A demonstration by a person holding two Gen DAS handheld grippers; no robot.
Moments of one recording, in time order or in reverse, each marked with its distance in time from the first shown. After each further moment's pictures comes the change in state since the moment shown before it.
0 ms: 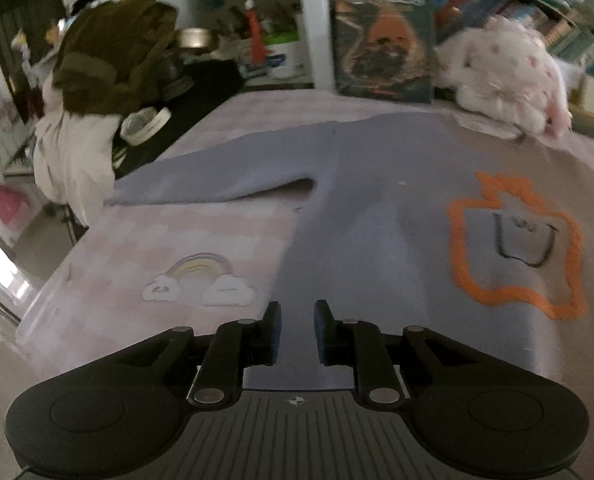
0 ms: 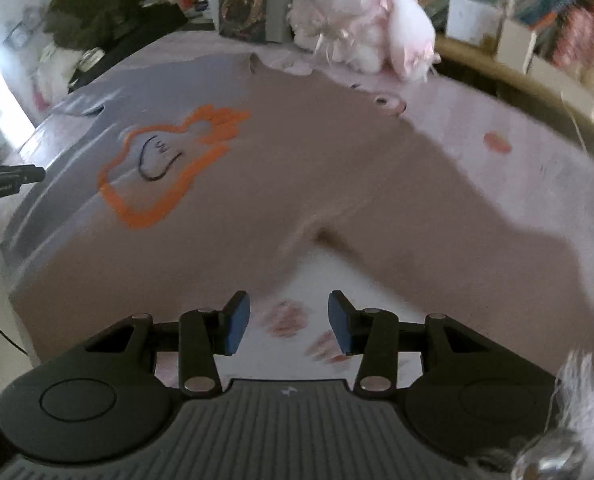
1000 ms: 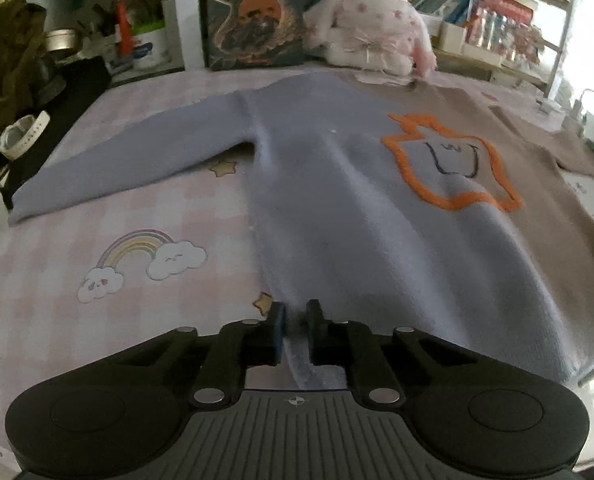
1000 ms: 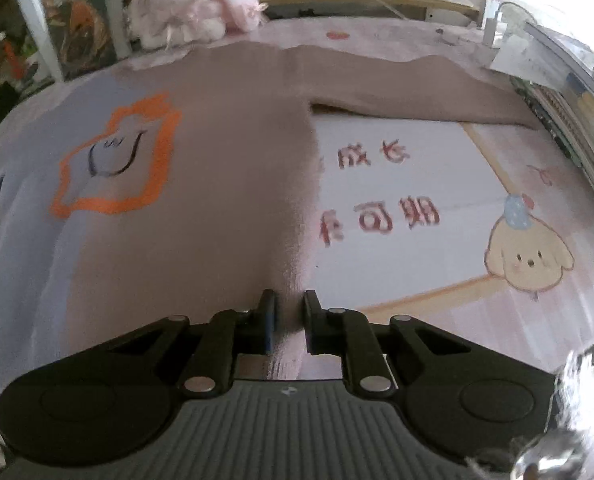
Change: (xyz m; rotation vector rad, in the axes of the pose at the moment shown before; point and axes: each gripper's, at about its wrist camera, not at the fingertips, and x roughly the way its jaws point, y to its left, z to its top) left arm 0.012 0.043 -0.030 0.248 0.031 -0.411; right arm -0.004 0.121 -0.074 0.529 -0.049 -0.406
